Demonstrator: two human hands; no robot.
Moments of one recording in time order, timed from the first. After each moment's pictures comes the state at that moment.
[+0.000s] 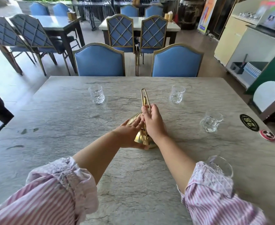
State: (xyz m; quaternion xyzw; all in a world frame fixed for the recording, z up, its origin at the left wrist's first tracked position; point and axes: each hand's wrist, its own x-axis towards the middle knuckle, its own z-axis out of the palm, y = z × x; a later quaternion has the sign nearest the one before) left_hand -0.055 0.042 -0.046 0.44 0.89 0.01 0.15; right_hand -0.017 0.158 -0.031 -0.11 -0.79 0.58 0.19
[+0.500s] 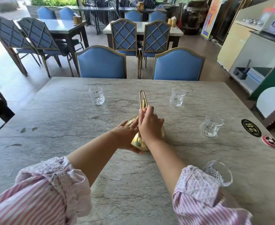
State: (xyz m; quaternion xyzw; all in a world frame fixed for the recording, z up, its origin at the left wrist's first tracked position) left_hand -0.049 0.047 -0.034 0.42 0.89 -0.05 0.16; right_hand -0.033 0.151 -0.051 -0.11 -0.89 0.22 0.37
